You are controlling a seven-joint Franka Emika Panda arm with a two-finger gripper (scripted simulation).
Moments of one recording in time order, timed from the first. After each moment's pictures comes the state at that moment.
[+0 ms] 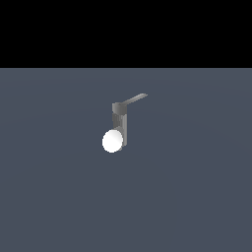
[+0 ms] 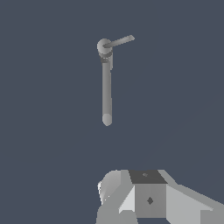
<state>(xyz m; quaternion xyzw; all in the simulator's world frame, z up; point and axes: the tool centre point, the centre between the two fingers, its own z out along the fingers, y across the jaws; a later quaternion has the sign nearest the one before) -0.252 -0.020 0.487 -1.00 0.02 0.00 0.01</state>
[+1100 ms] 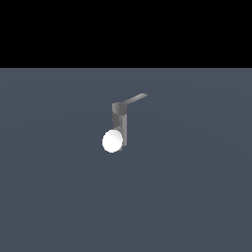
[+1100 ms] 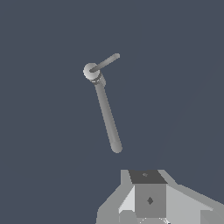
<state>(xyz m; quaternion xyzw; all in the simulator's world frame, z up) -0.172 -0.022 0.460 -0.99 0.16 0.00 0.03</state>
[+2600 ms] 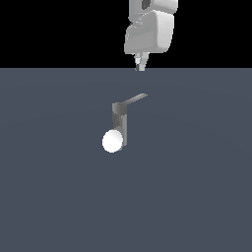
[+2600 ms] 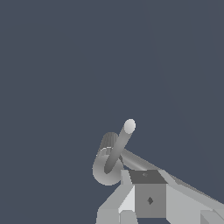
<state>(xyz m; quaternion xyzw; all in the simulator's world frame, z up) 0.019 -0.043 0.287 -0.83 0.56 0.02 0.03</state>
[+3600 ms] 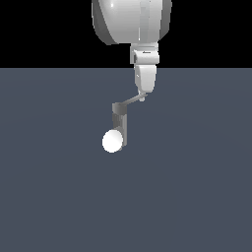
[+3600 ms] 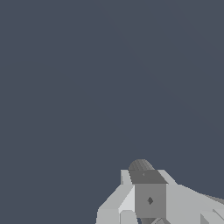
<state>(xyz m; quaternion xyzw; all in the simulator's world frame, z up) 0.069 -0.057 0.183 -0.72 0.70 0.00 0.00</state>
